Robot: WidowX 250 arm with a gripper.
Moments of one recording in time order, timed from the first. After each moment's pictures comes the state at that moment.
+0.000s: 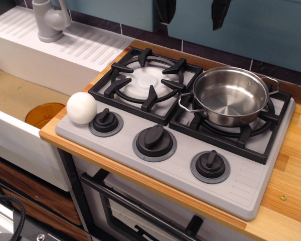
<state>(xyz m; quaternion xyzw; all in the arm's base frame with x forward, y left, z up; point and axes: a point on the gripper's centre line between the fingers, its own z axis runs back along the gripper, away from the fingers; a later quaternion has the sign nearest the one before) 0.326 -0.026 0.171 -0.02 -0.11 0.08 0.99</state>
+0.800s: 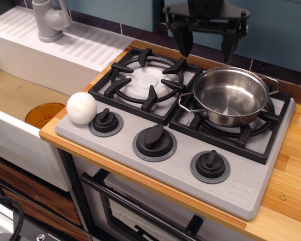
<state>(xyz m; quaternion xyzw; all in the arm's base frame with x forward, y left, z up) 0.365 -0.030 0.101 -0.06 -0.15 0.06 0.99</state>
